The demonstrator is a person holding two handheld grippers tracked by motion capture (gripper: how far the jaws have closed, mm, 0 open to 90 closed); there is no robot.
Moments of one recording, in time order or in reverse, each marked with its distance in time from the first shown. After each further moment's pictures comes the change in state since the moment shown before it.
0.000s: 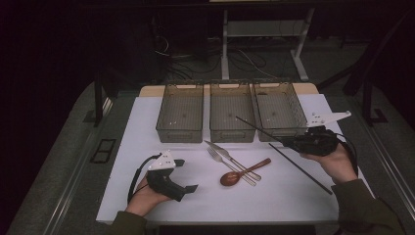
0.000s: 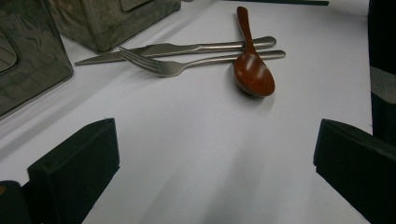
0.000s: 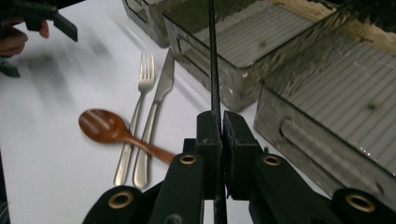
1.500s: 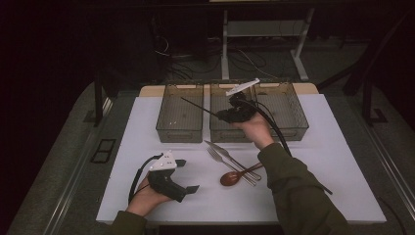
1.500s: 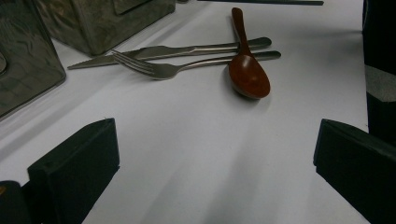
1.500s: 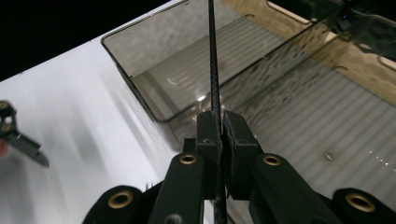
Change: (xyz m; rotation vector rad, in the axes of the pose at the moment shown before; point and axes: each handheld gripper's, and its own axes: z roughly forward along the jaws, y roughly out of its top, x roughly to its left) left arm -0.002 0.001 0.002 -0.007 -0.013 0.002; right arm 0.036 0.132 0.159 0.052 0.015 0.013
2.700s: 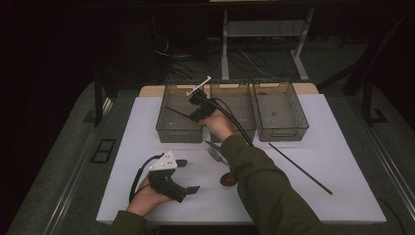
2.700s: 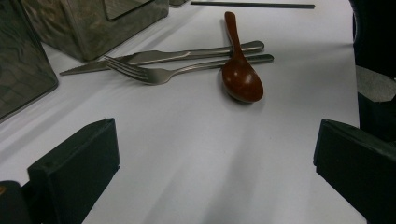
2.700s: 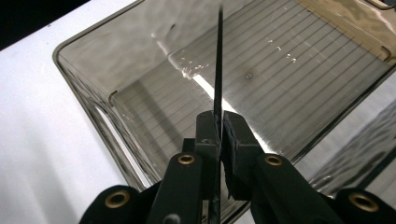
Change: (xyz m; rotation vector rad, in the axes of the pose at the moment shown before) left arm 0.000 0.002 0.000 -0.004 -0.023 0.020; right arm 0.031 0.049 0.102 0.193 -0.049 0.013
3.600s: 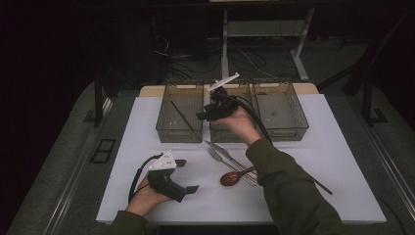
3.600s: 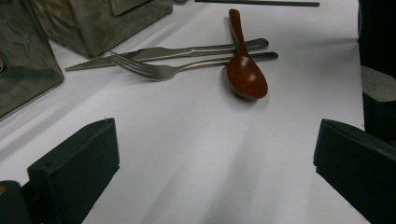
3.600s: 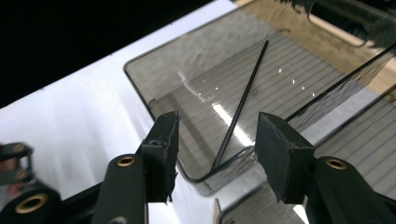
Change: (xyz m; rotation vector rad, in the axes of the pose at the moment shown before) left arm 0.002 -0.002 -0.001 0.006 0.011 -0.014; right arm -0.019 -0.031 -0.066 -0.190 0.126 -0.049
